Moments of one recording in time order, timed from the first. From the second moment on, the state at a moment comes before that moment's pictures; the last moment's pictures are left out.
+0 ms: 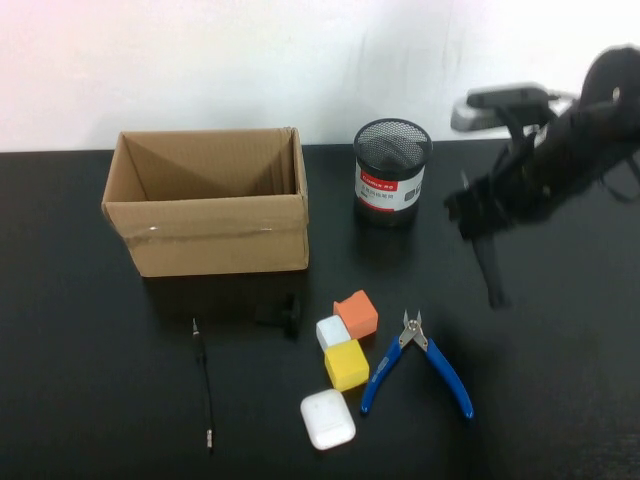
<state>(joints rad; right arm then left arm) 0.30 1.84 -1.42 0.25 0.84 -0.17 0.00 -0.01 0.03 -0.06 0.35 -0.02</state>
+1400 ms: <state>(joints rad) 0.40 1.78 -1.16 -0.44 -0.51 0.26 0.00 -0.01 0.03 -0.06 0.35 -0.02</state>
